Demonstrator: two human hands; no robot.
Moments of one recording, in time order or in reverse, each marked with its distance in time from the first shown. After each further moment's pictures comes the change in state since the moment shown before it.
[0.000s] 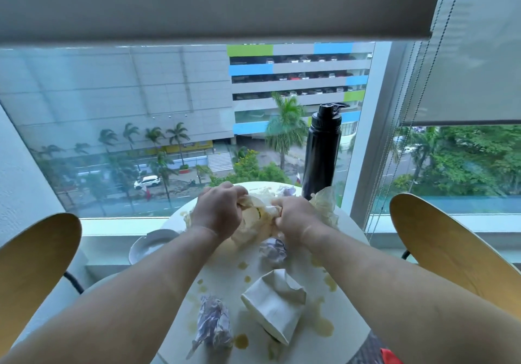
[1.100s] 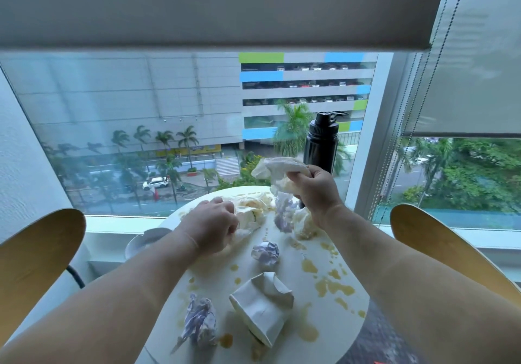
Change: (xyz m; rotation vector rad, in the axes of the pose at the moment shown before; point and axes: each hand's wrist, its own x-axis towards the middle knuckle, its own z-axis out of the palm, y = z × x) left_hand -0.011 -0.012 -0.010 0.274 -0.345 0.296; right_hand 0.000 0.014 -0.063 1.131 0.284 0.048
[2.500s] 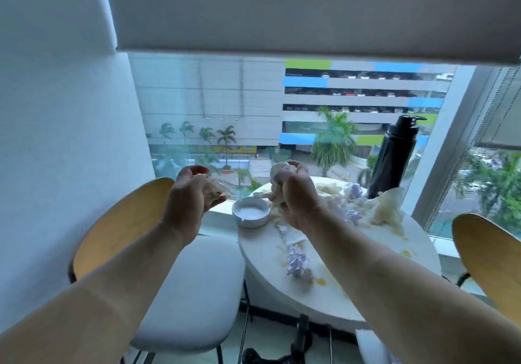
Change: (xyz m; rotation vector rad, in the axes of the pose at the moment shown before) left_hand -0.205 -0.047 -0.088 -1.606 0.810 -0.755; right_hand -0.156 -0.058 0.175 0.284 -0.275 0.221
